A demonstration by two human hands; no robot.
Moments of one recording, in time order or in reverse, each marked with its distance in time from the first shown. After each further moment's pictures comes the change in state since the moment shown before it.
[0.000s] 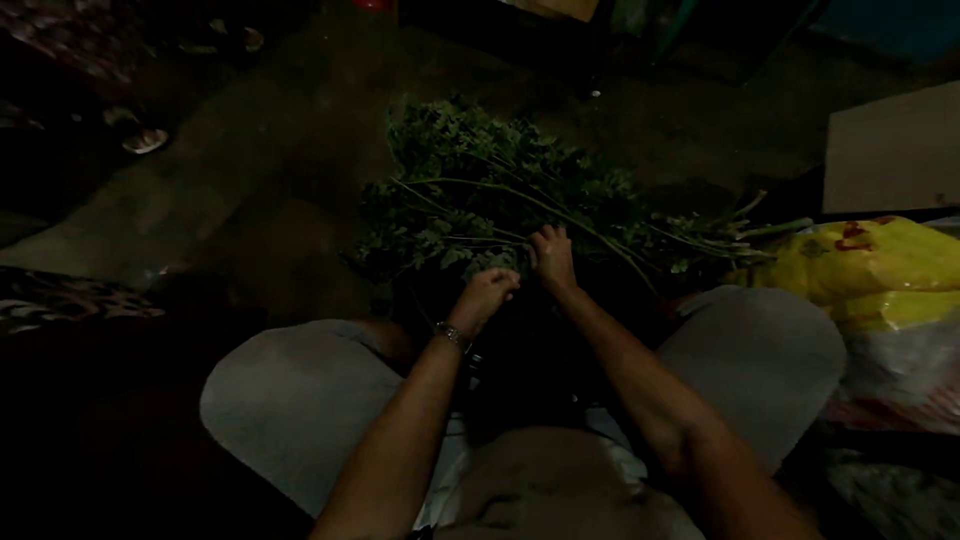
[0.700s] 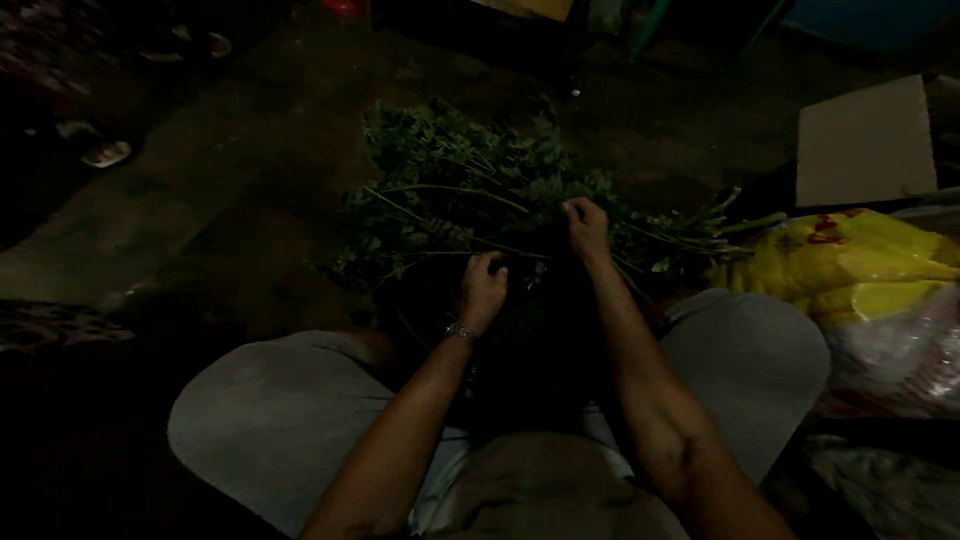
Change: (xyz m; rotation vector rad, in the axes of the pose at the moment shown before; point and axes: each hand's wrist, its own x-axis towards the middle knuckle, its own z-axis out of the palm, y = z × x) left_hand 0.033 -0.004 0.030 0.282 0.208 0.290; right_hand 0.022 0.019 -0.092 0.432 0.143 0.396
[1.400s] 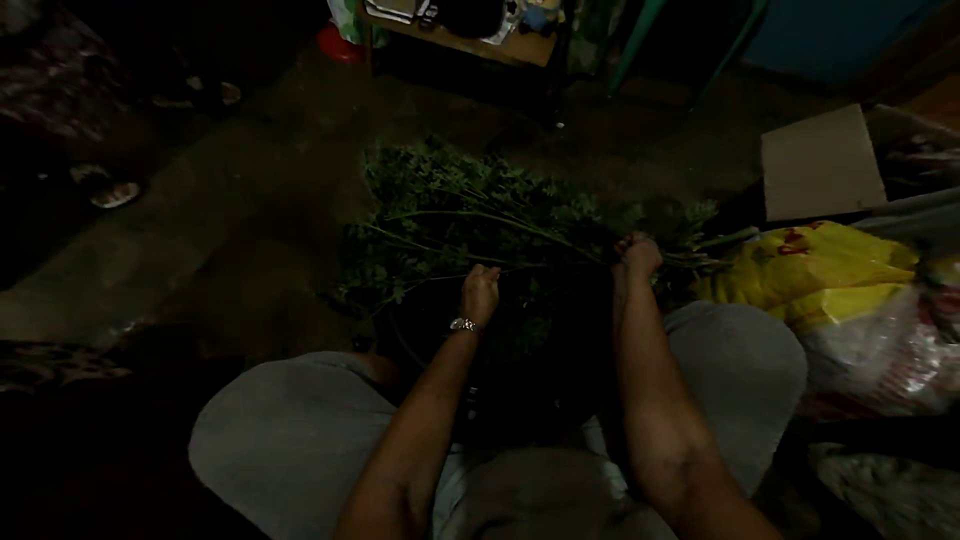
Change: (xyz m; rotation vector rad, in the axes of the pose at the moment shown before) left_hand 0.042 -0.020 0.009 0.359 0.017 0.209; right_hand 0.008 0.033 -0.049 0.743 0.655 0.524
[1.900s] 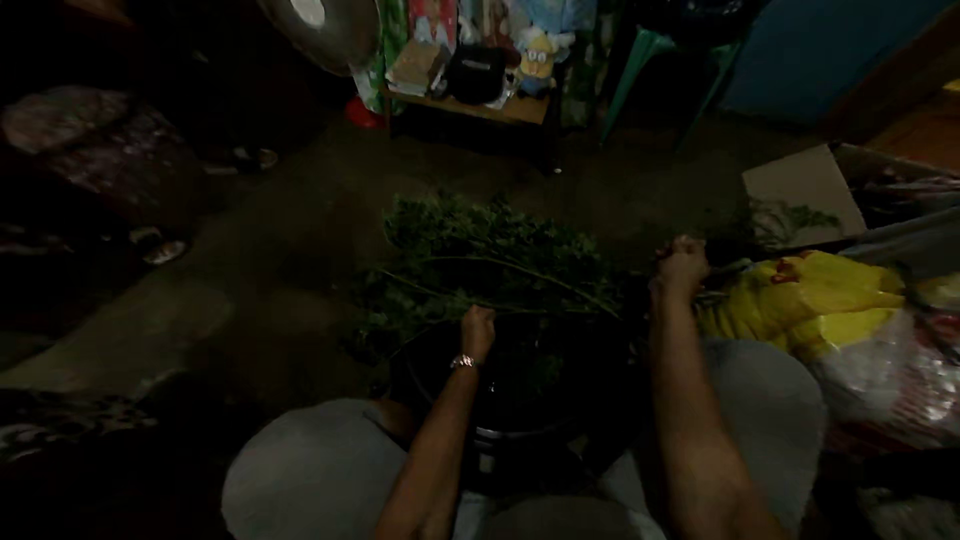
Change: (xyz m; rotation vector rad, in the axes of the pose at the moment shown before) left_hand 0.002 -0.018 -0.018 0.045 -0.100 -0.146; right_hand -0.018 -0.075 -0.014 -0.122 -0.004 -0.289
